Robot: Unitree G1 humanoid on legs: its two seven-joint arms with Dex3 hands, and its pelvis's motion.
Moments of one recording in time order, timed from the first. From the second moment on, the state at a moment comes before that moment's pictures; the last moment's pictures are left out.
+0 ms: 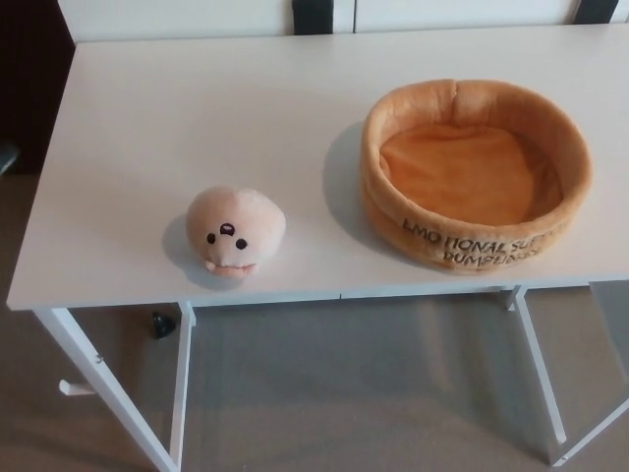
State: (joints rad) left_arm -0.01 0.84 0.30 -0.30 -0.10 -0.38 0.01; right_arm 0.15 -0.47 0.03 1.29 -0.23 -0.47 -0.17
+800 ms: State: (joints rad) left_arm -0.55 0.89 -0.31 -0.27 0.08 0.00 -0.33; right_arm 0.14 -0.47 0.04 1.29 -0.24 -0.47 -0.17
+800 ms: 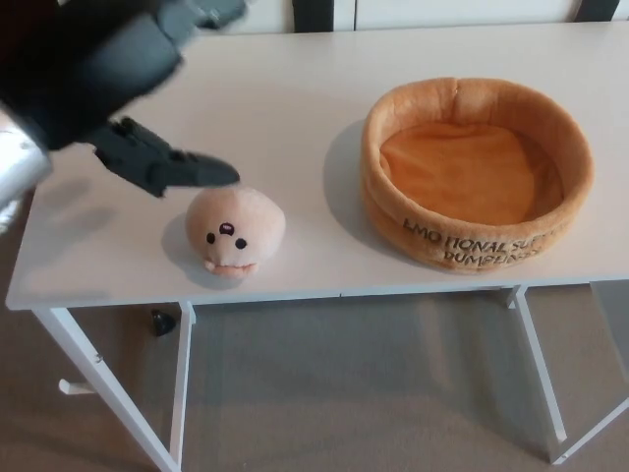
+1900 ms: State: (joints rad) left_arm -0.73 0.74 -0.68 -0.03 0.53 0.37 -0.62; right_arm 0.15 -0.47 0.06 1.28 -0.25 -0.46 -0.17
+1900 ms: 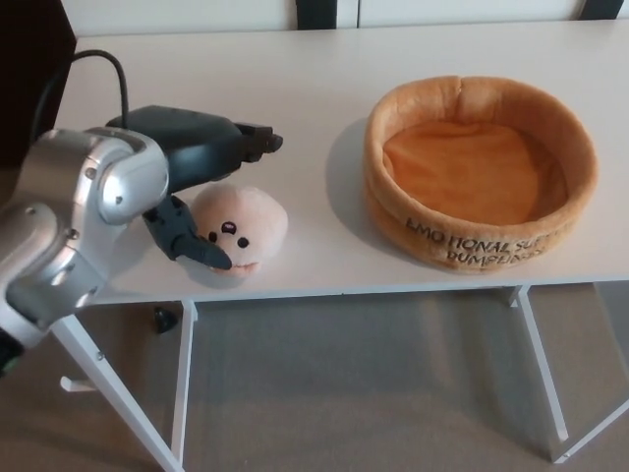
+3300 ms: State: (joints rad) left_arm -0.55 0.56 -0.68 0.16 0.82 0.30 -0.37; right_arm 0.15 -0.48 0.06 1.28 -0.25 -0.45 -0.17
